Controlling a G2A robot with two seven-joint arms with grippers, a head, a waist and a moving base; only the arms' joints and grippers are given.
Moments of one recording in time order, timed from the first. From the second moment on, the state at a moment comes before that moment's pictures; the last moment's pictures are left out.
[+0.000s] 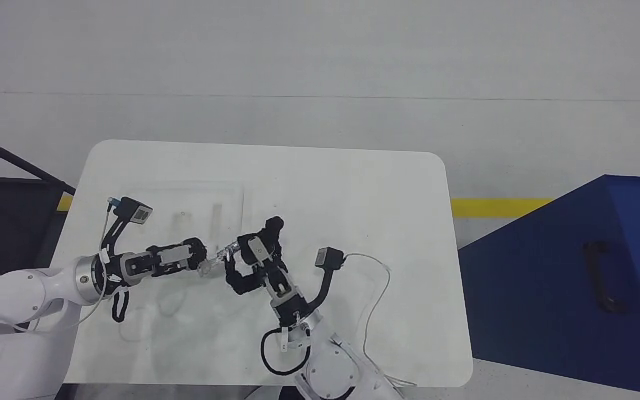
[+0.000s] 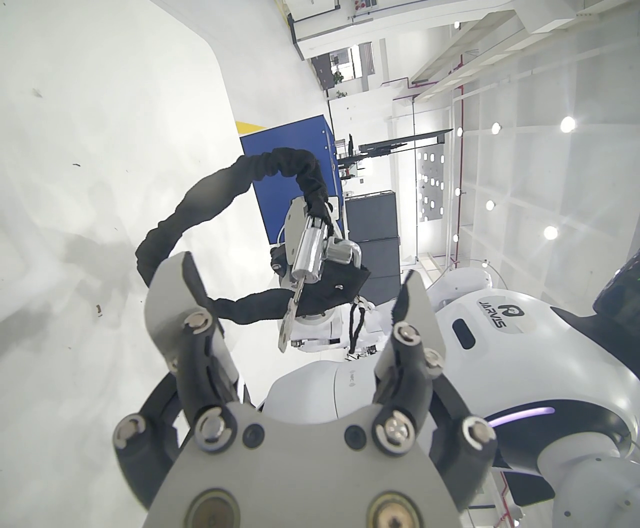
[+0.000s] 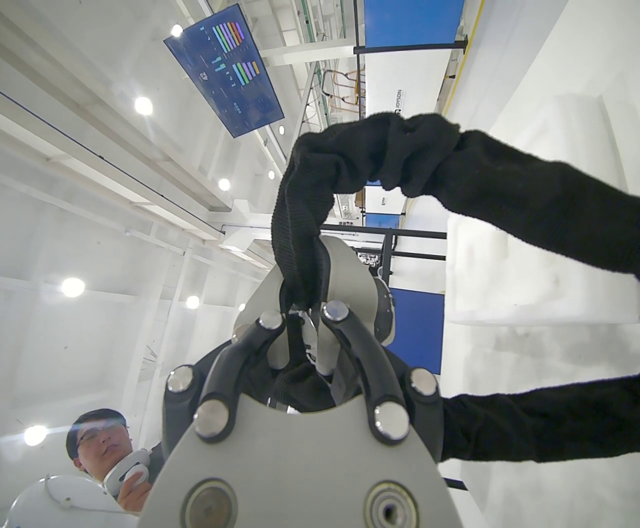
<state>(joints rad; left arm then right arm) 1.47 -0.89 -1.81 -1.67 -0.56 -0.29 -1.35 -1.38 -1.67 0.78 -1.48 -0.12 -0.46 -0.21</state>
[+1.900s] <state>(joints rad) 1.51 -0.92 -1.65 -1.63 -0.64 -0.50 -1.25 -1.41 -1.64 0.70 -1.60 0.21 -0.30 -0.35</state>
